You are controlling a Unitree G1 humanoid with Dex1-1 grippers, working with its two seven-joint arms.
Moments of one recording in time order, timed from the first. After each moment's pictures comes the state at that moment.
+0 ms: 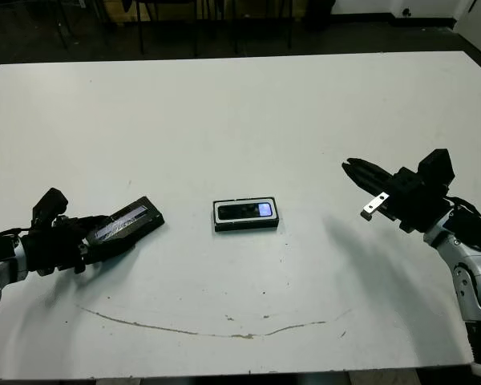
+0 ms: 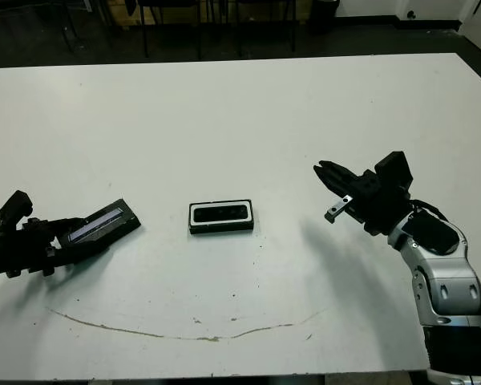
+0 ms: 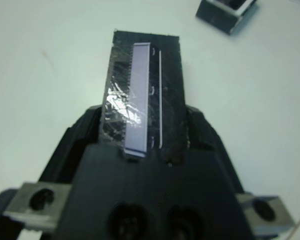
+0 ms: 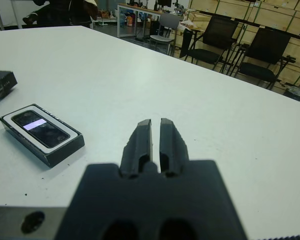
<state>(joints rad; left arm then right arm) -0.08 0.78 0.06 0.12 -0.36 0.31 -1.02 -0.19 -0.54 -0.08 -0.03 0.29 0.20 0.68</state>
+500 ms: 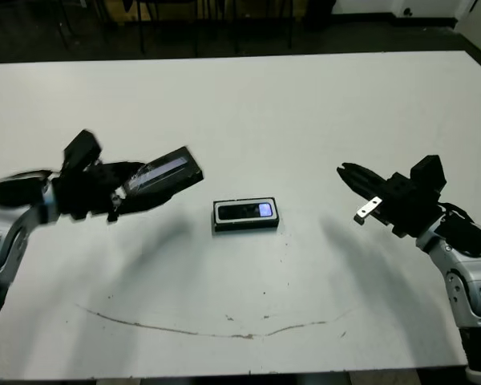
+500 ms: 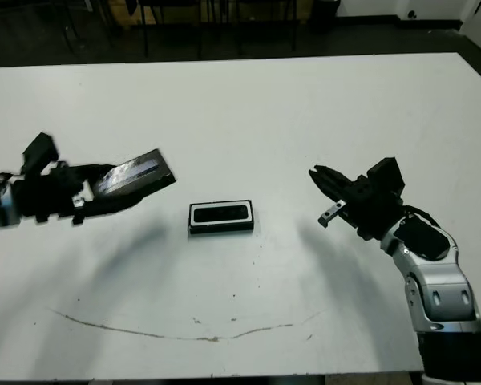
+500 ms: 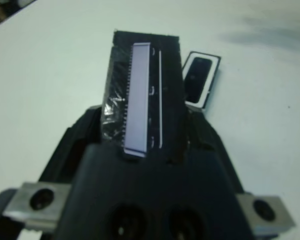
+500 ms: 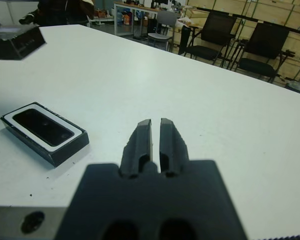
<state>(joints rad) -0.44 0.74 -0.11 0.12 -0.32 0.38 -1.08 -0.16 -0.52 -0.05 -0.06 0.28 0.21 0.64</state>
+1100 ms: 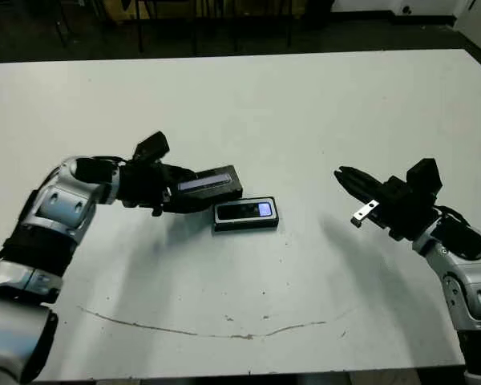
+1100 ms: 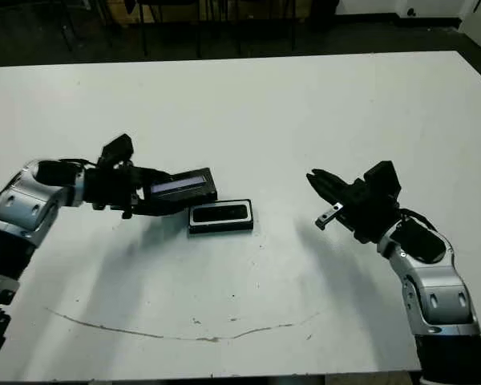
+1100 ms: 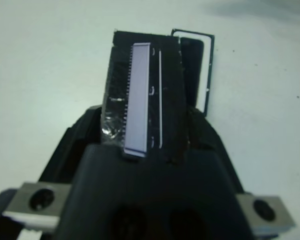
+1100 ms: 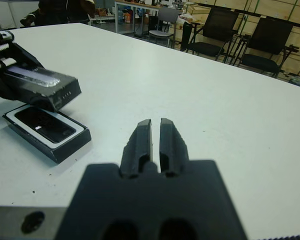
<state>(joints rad) -0.63 0.55 -0.28 0.47 -0.15 0.24 -1.17 -0.15 -0.51 -0.05 -0.06 0.29 0.22 0.64</state>
